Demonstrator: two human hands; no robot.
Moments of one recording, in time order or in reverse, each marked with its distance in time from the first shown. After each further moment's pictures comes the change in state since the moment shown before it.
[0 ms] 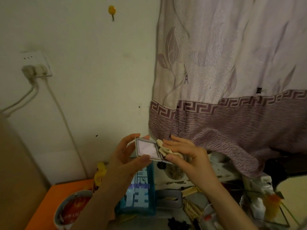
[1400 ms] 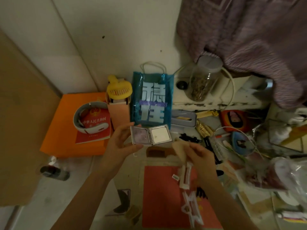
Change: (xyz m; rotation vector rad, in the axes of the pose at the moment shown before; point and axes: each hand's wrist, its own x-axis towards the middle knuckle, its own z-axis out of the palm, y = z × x) left_hand -0.127 -0.148 -0.135 0.118 0.168 -0.399; right_hand -0.182 0.105 0.118 0.243 0.198 0.928
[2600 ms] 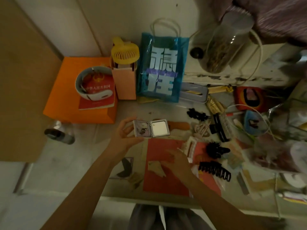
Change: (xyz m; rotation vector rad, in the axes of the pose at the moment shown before) left_hand -0.031 -0.079 -0.016 -0.147 0.084 -0.239; right_hand -0.031 0.139 0.023 -0.735 -0.460 0.228
